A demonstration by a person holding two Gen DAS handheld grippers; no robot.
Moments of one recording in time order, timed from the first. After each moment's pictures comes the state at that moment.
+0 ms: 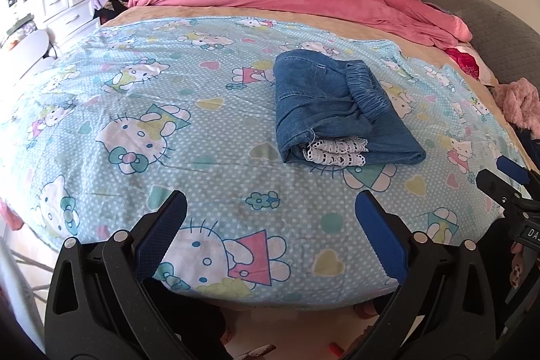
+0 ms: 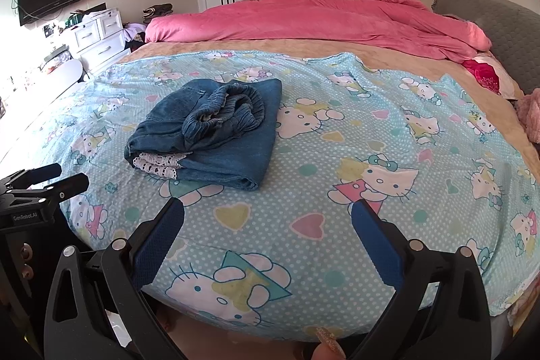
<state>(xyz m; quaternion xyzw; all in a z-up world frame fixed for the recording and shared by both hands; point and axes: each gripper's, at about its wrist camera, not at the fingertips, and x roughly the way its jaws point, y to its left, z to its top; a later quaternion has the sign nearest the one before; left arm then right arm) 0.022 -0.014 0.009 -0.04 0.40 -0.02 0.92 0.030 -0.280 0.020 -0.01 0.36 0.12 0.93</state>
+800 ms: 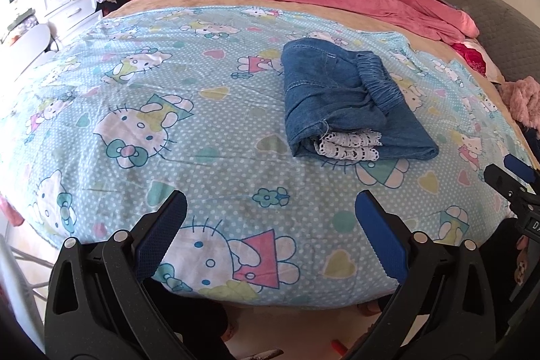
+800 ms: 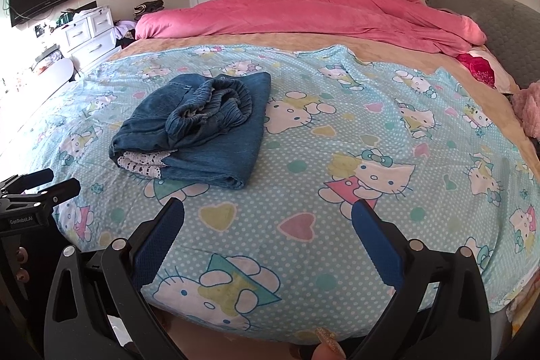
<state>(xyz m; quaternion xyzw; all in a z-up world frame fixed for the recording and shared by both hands) 0.033 -0.008 -0.004 -0.04 0.42 -0.01 0.91 0.043 -0.285 0.011 -0.01 0.37 0.10 0.92</state>
